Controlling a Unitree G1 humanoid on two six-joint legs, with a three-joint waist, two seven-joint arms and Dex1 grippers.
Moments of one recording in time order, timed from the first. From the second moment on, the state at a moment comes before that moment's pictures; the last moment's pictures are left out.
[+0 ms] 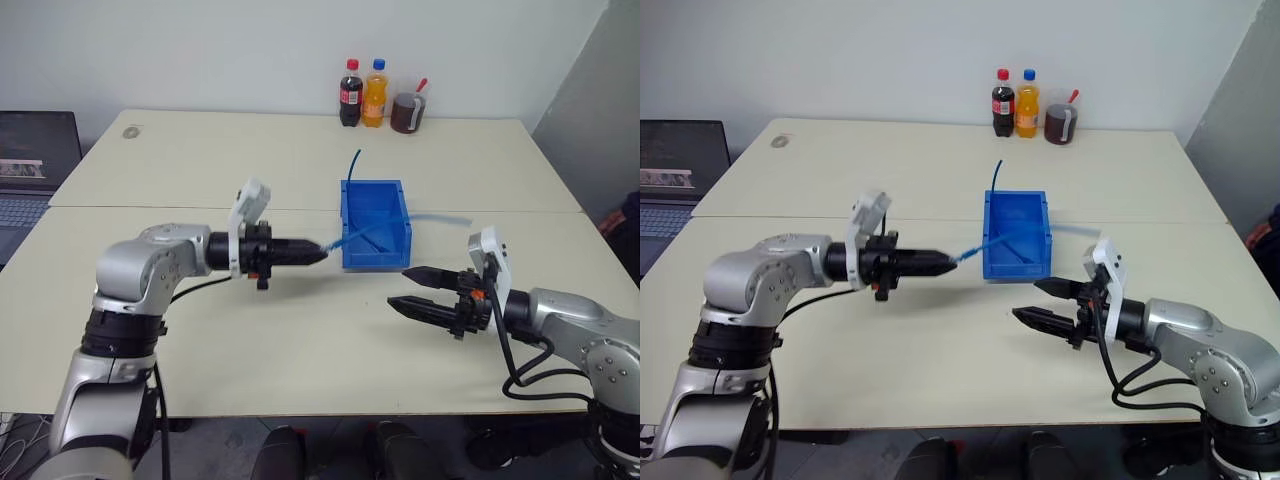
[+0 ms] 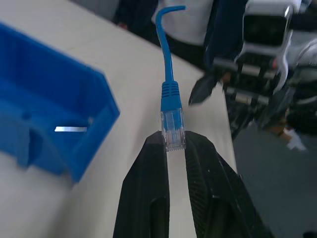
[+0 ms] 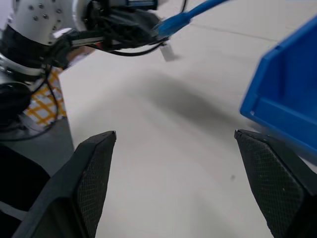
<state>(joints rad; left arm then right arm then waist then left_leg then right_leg) -0.72 0.57 0.02 0.00 -0.68 1.00 -1.14 -0.31 -0.58 -0.17 -0.56 0.99 1.10 0.62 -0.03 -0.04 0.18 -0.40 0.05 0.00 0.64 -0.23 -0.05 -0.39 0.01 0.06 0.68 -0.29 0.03</state>
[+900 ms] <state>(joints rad) -0.64 0.46 0.03 -0.13 -0.88 1.13 -0.95 -0.44 -0.48 -0.17 -0.40 1.44 1.16 0.21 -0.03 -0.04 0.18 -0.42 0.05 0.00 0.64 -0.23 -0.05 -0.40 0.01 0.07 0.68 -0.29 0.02</state>
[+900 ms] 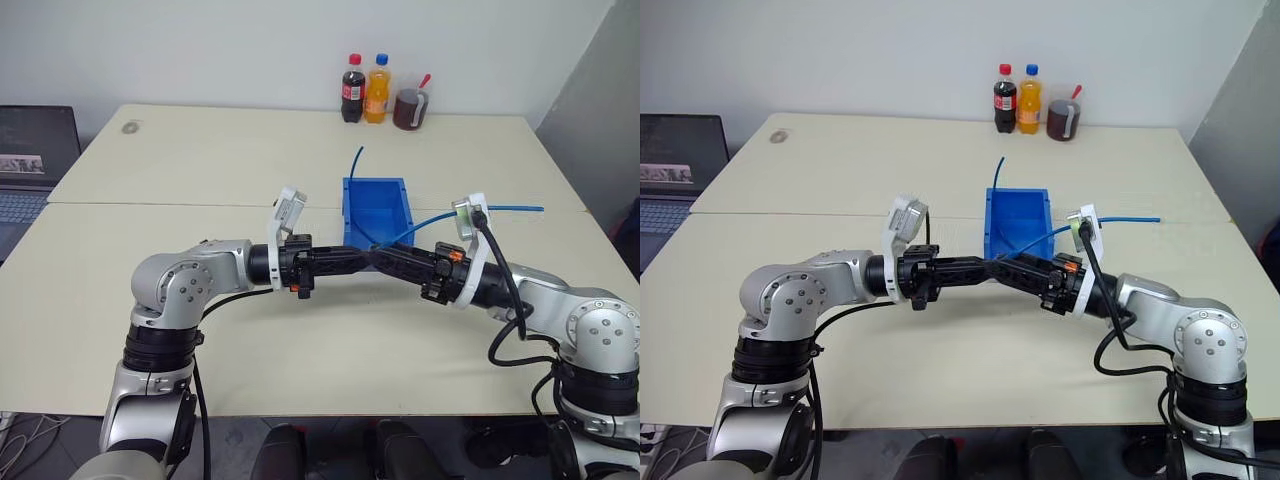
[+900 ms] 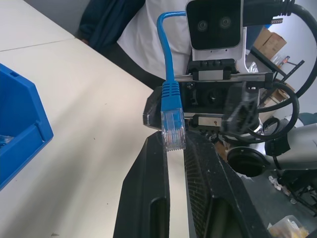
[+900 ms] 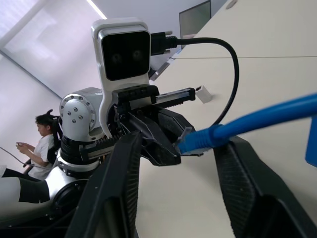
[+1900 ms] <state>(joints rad) -0.64 0.47 0.03 -0.11 -0.89 1.08 -0.94 -0.44 -0.55 -0.17 -0.32 1.51 1.11 0.22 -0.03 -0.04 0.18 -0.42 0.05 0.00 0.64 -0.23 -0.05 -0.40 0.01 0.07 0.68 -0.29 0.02</state>
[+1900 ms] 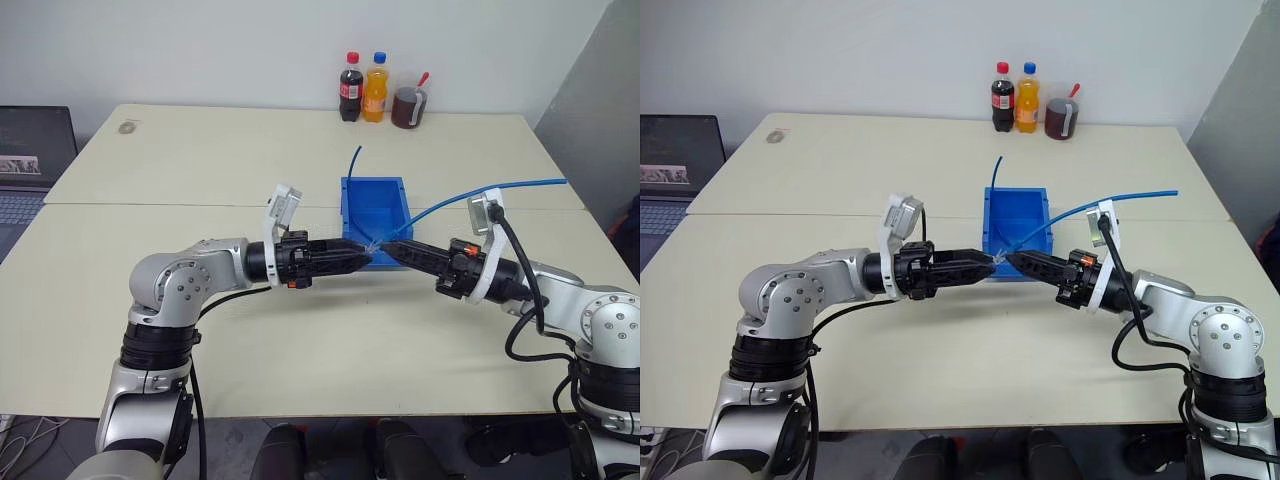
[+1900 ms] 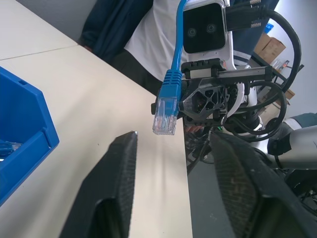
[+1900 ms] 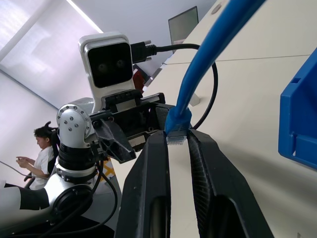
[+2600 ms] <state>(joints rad) -0.64 0.46 0.03 -0.11 -0.91 1.11 -0.95 -0.44 -0.57 -0.13 -0.33 1.54 1.12 0.25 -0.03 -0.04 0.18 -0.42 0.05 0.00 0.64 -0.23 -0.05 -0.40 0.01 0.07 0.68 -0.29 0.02</state>
